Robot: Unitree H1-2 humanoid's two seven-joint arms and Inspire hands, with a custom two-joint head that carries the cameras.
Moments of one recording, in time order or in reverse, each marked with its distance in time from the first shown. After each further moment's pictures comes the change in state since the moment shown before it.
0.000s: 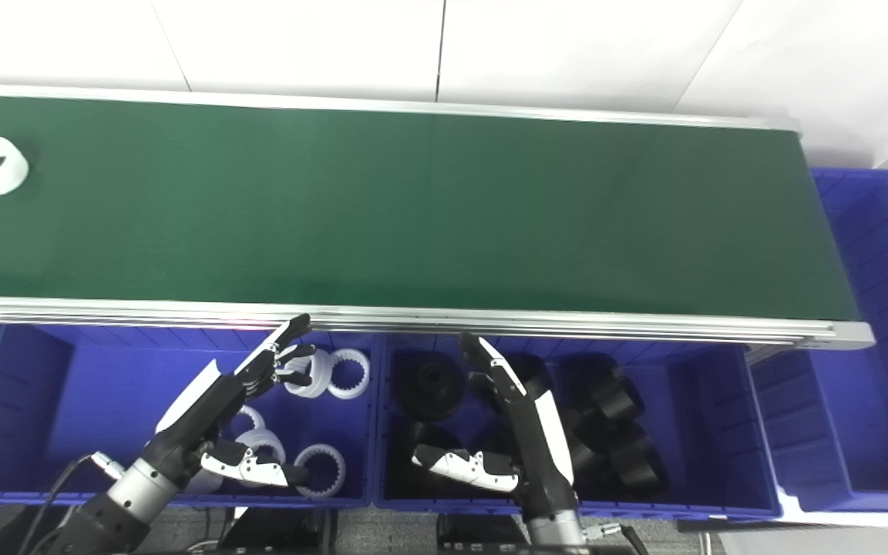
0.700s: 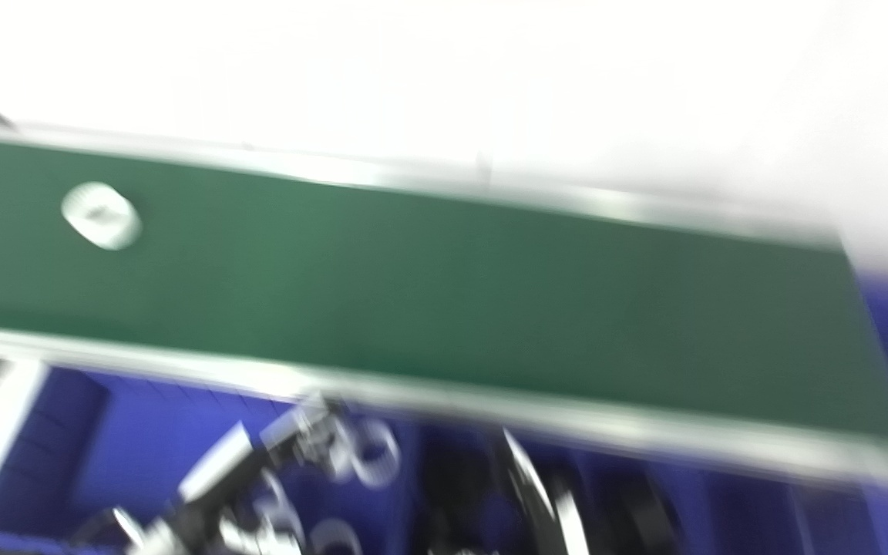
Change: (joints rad) left arm -0.003 0.010 -0.004 0.030 0.008 0.000 0.060; right arm -0.036 -0.033 0.038 0.103 0.001 -0.019 -0.053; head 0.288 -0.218
